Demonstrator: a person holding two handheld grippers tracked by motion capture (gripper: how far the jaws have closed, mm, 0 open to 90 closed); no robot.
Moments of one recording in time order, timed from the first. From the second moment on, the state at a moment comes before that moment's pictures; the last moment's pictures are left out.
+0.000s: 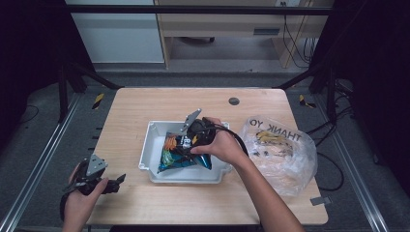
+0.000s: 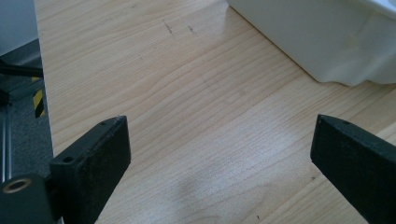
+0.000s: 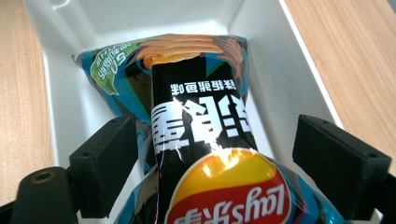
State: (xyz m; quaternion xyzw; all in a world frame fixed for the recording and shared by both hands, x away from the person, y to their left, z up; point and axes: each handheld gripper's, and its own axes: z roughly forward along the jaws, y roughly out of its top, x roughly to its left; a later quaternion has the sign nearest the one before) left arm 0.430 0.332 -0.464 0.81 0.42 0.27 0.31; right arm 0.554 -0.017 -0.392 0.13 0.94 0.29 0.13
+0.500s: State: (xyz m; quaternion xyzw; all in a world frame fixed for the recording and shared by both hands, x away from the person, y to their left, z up) left arm 0.430 0.332 -0.463 0.81 0.42 0.27 0.32; right arm 0.542 -0.033 -0.368 0.16 0.93 0.31 0.14
